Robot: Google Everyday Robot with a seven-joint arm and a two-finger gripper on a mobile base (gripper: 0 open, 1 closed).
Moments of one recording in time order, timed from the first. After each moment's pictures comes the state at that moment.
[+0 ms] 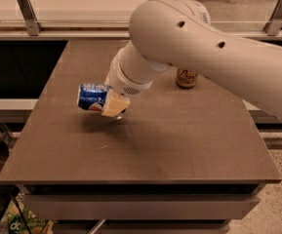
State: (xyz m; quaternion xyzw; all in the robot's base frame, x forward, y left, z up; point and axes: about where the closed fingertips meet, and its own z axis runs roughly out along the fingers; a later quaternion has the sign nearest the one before) arm 0.534 0.075 0.871 -0.70 0.64 0.04 0.31
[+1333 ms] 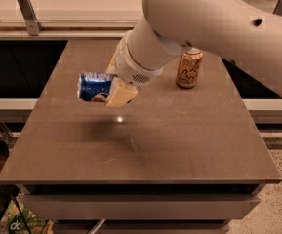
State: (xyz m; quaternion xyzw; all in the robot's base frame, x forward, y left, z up) arm 0.518 0.061 0.918 -0.72 0.61 0.03 0.33
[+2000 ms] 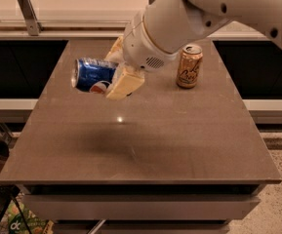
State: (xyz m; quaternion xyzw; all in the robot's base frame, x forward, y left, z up) arm 0.495 0.055 0.962 -0.73 0.58 0.10 0.35
